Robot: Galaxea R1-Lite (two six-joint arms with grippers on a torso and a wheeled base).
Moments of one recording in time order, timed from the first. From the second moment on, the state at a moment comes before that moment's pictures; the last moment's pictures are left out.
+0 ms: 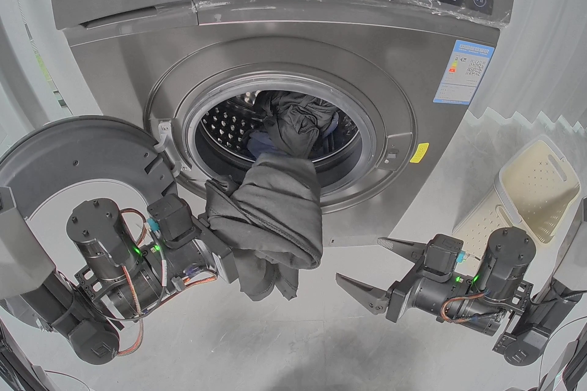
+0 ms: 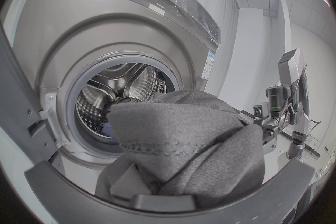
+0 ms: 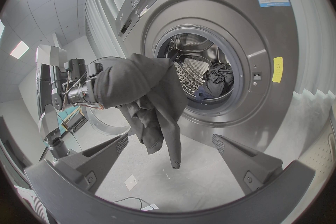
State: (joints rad) left arm -0.56 1.84 -0.35 -1.55 -0.18 0.01; right arm 0.72 1.90 -0.26 -1.54 0.08 0.11
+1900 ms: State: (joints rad) left arm -0.58 2.29 -0.96 -1.54 -0.03 -0.07; right arm 0.80 1.89 -0.22 -1.53 0.08 0.11
